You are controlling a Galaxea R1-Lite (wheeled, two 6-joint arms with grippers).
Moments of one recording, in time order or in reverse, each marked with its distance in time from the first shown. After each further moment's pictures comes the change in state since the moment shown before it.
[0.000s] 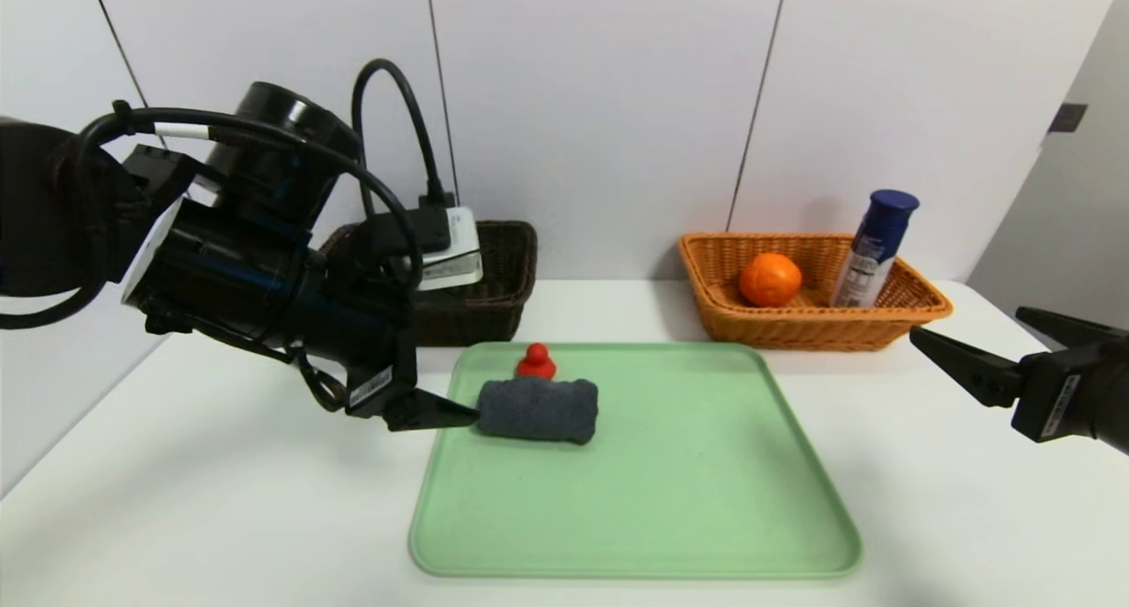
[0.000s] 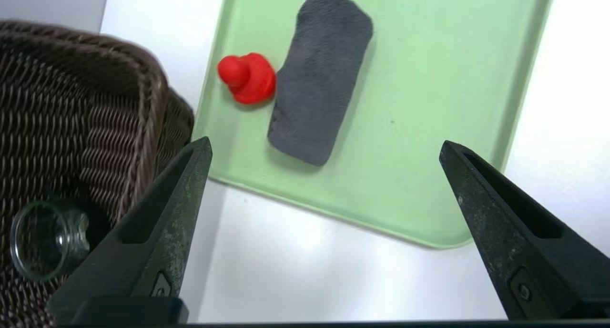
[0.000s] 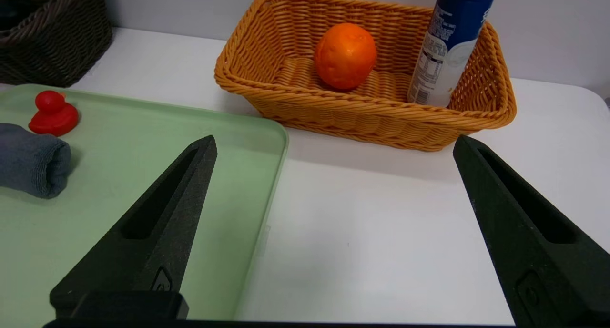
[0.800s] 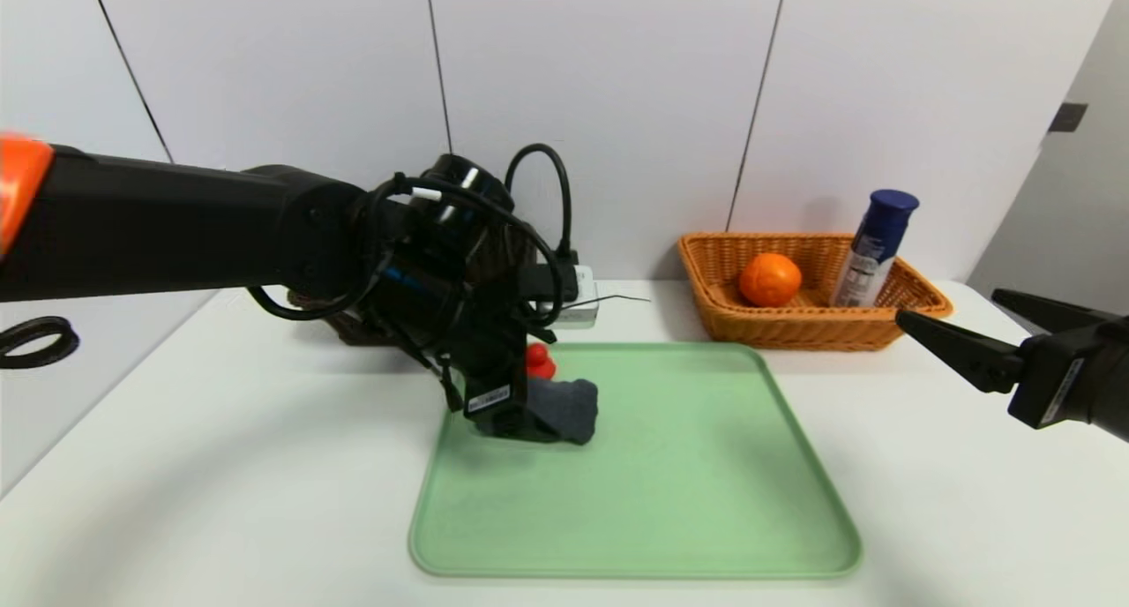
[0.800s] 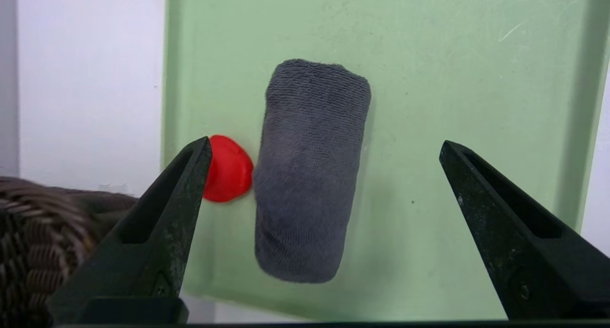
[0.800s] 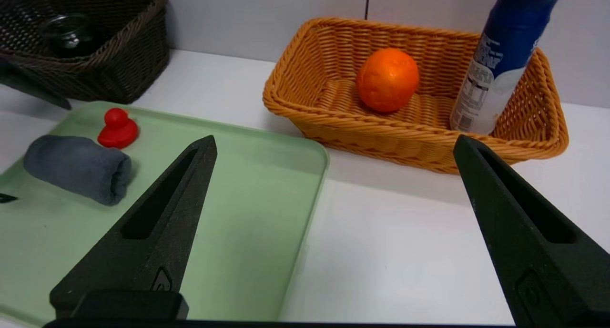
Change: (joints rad) left arm -0.103 0.300 -0.190 0.005 0.008 0.060; right arm 0.019 0.005 -0.038 -0.009 0.078 0.043
